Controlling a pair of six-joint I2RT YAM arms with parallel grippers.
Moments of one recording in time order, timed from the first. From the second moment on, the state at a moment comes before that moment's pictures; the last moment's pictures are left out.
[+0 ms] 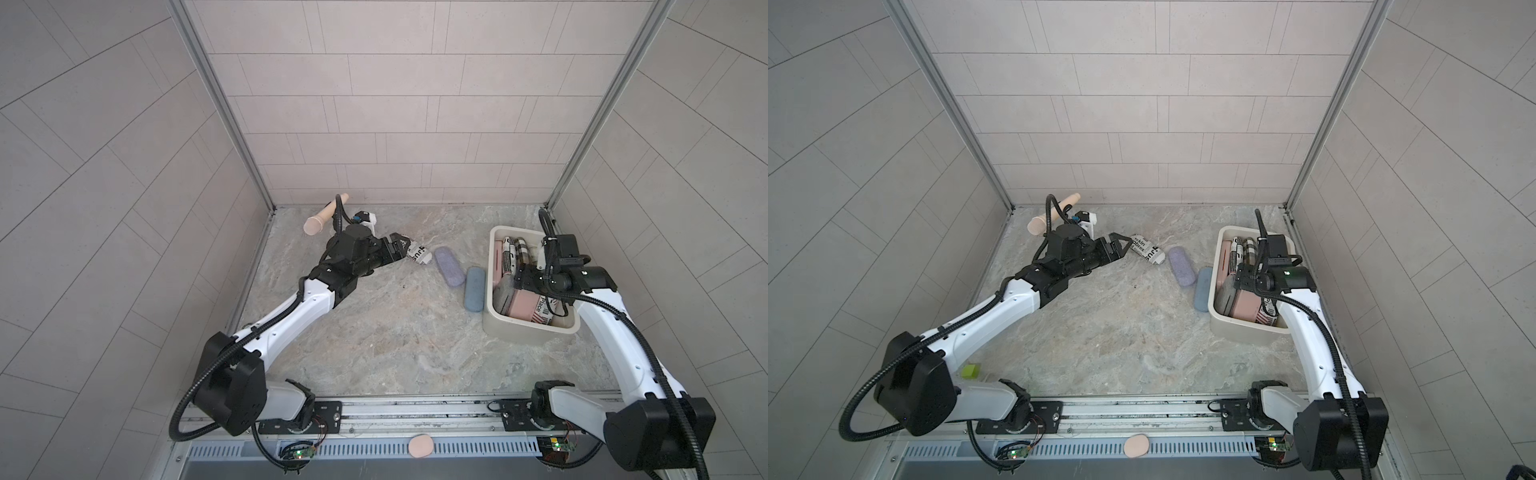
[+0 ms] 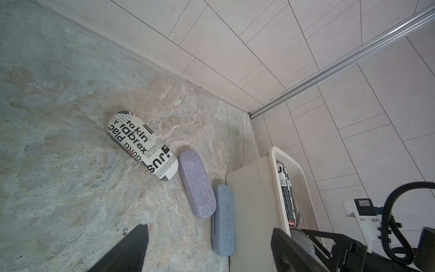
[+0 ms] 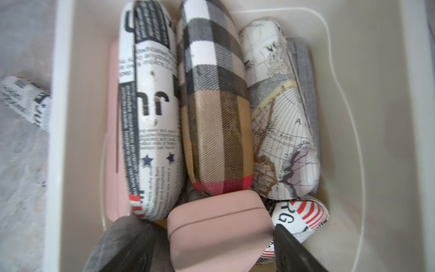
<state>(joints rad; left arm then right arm) -0.51 1.37 1.02 -0.05 0.17 -0.78 -0.02 1.11 1.05 -0.91 0.00 0.30</state>
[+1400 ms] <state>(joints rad) -0.51 1.37 1.02 -0.13 0.07 -0.76 0.31 1.03 0.91 -0.99 0.27 0.49</state>
